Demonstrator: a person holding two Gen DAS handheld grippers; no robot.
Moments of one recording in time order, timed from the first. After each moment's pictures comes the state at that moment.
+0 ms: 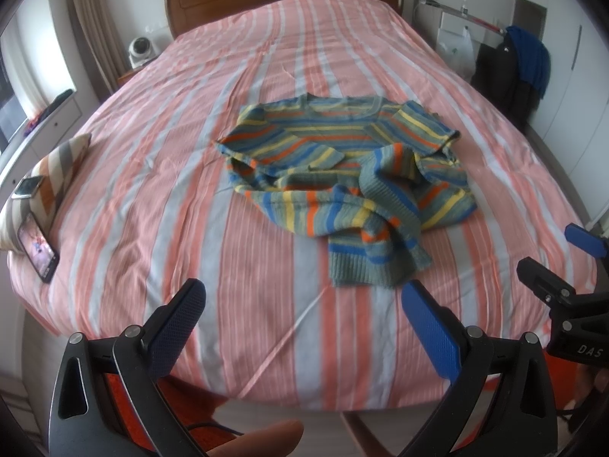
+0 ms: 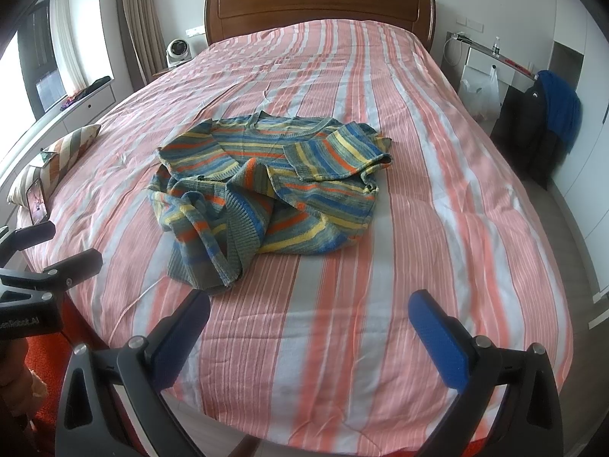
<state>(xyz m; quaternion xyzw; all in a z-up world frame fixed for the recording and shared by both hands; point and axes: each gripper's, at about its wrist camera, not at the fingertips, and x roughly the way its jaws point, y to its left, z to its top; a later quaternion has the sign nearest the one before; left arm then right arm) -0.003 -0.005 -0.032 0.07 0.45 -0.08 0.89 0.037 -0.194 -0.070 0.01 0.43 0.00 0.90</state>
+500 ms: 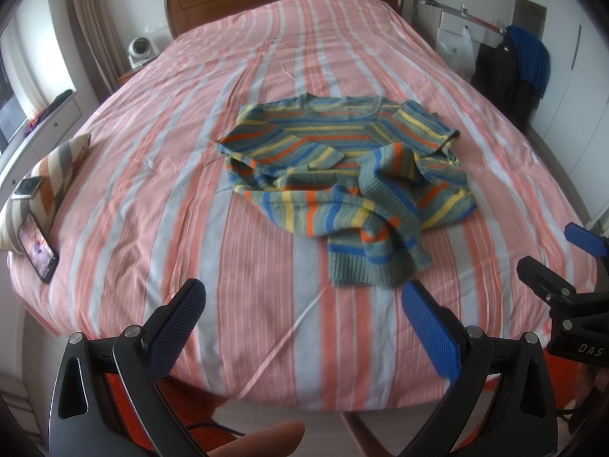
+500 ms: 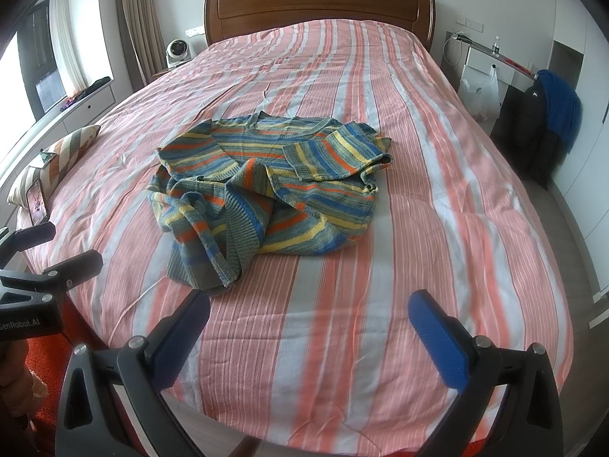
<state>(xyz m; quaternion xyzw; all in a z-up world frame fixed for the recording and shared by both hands) -0.004 -0.006 -0.032 0.06 0.45 -0.08 0.88 0.037 -0.194 -0.070 0.01 0.43 0.00 0.90</state>
